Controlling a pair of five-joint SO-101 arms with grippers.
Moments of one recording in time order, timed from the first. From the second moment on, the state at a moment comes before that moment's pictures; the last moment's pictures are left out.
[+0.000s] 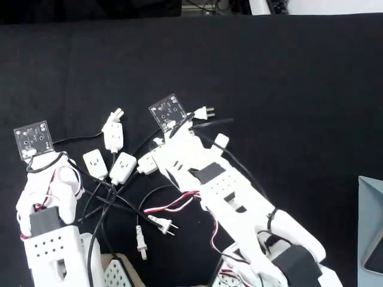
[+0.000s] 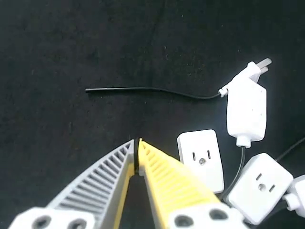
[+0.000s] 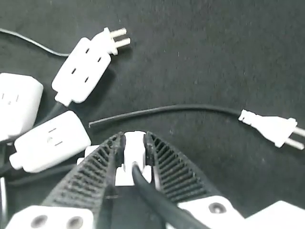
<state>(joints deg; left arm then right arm) -25.0 -78.9 77.7 50.6 -2.1 -33.8 -23.7 60.7 14.9 1.7</state>
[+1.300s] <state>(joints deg) -25.0 -80.0 78.3 50.6 -2.1 -33.8 -7.5 51.6 22.3 1.6</state>
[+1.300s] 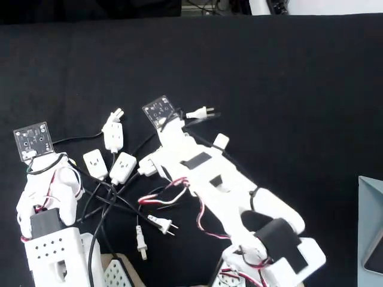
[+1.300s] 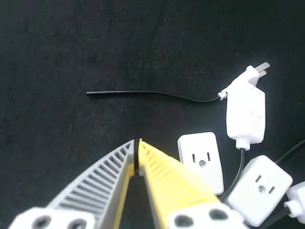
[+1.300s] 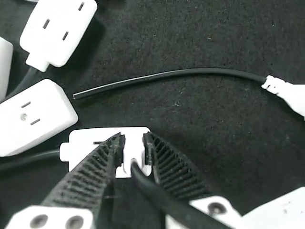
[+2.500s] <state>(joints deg) -2.5 -79.1 65.6 65.6 -13.6 -21.5 -37.1 42.3 69.2 -0.4</state>
